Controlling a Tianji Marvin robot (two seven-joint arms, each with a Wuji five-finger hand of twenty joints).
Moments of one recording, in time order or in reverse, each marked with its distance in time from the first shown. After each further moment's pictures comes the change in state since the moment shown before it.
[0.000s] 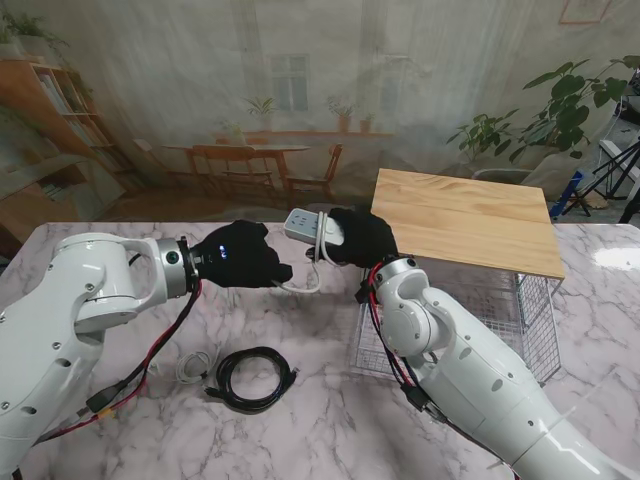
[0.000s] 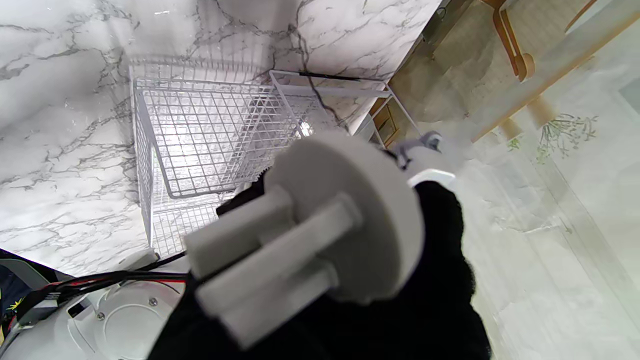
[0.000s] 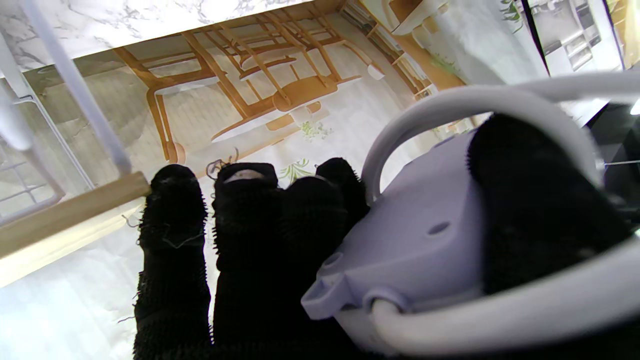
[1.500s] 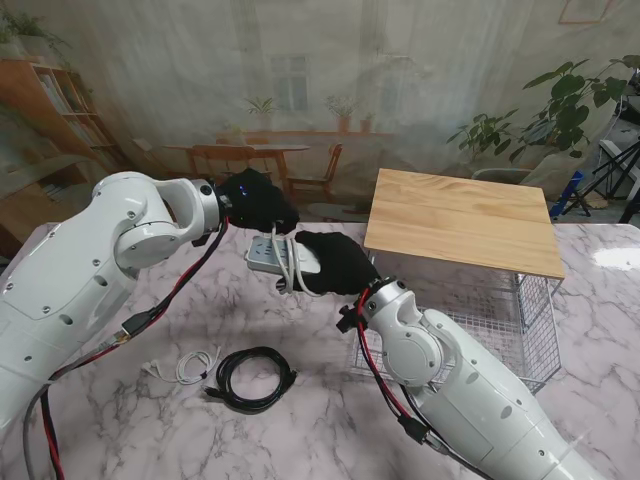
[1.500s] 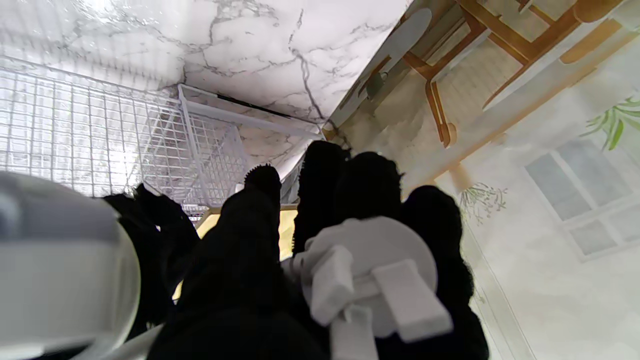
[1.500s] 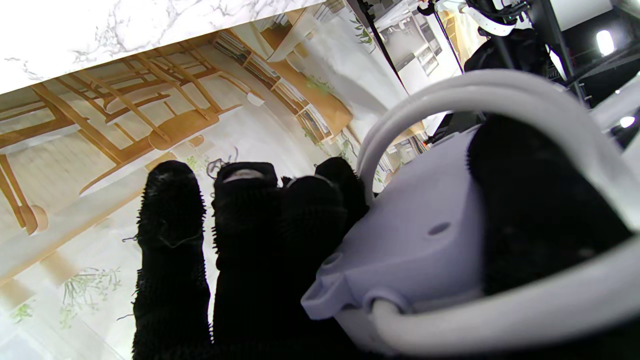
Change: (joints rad) left arm -0.386 -0.018 0.293 0.281 -0.192 0.282 -0.189; right arm -0.105 0.019 0.016 -0.117 0.078 -0.280 0.060; left_hand -0.001 0.019 -0.042 0.000 0.007 -0.076 -0.043 0.016 -0.002 0.003 0.014 0.060 -0.001 0.004 0.036 0.026 -0.016 0.011 0.024 0.017; right_hand -0.002 0.004 0.000 0.003 0.000 0.002 0.000 0.000 0.000 0.000 0.000 0.000 0.001 0.000 0.000 0.000 0.029 0.001 -0.002 -0.001
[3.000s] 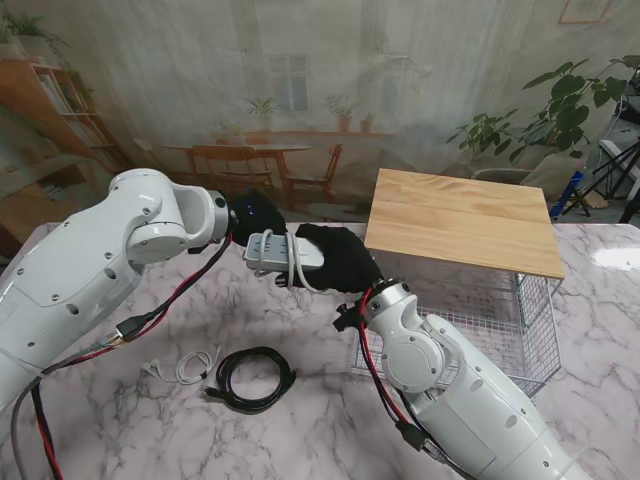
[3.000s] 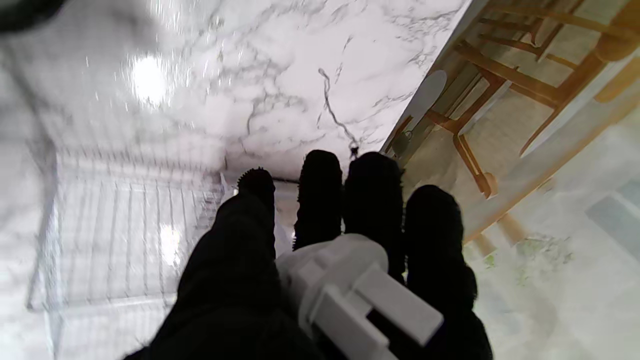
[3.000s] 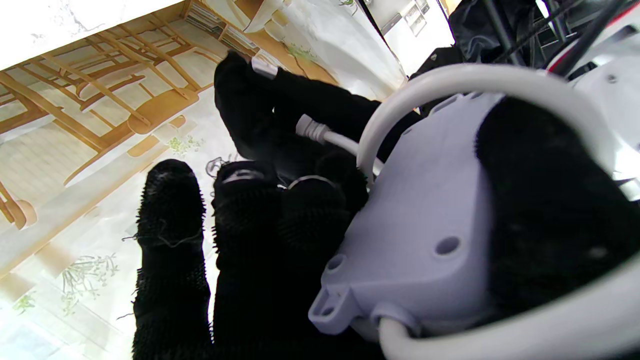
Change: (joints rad) left arm -0.098 0.029 0.148 0.044 -0.017 -0.076 -0.129; right arm -0.046 -0.011 0.030 -0.060 0.059 -0.001 -0.040; left_hand -0.038 0.037 -0.002 -0.003 -0.049 -0.064 0.038 0.044 -0.110 -0.035 -0.024 -0.009 -0.097 0.014 -0.049 0.029 -0.069 0.011 -0.062 0.008; right_hand 0.000 -0.075 0.001 -0.012 0.035 -0.027 0.019 -0.015 0.028 -0.012 0.000 0.001 0.013 -0.002 0.001 0.000 0.010 0.000 0.000 0.000
